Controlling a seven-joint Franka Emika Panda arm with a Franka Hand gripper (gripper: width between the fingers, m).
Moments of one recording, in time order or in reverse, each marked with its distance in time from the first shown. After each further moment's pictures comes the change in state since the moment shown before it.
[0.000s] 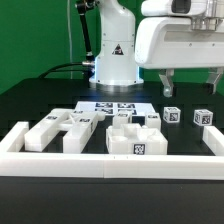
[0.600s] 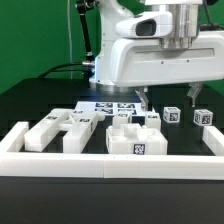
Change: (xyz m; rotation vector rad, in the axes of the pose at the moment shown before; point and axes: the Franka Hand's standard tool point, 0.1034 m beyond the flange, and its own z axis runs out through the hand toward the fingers) arm -0.021 0.025 0.025 0.044 -0.028 0.067
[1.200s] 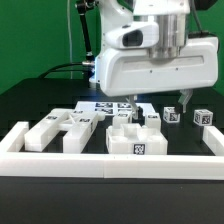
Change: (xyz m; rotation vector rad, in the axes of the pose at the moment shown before) arm -0.015 0.014 0.024 0.030 -0.027 0.045
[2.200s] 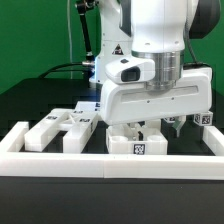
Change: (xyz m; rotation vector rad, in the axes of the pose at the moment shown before) arm -0.015 -0.003 0.047 0.012 -0.029 0.001
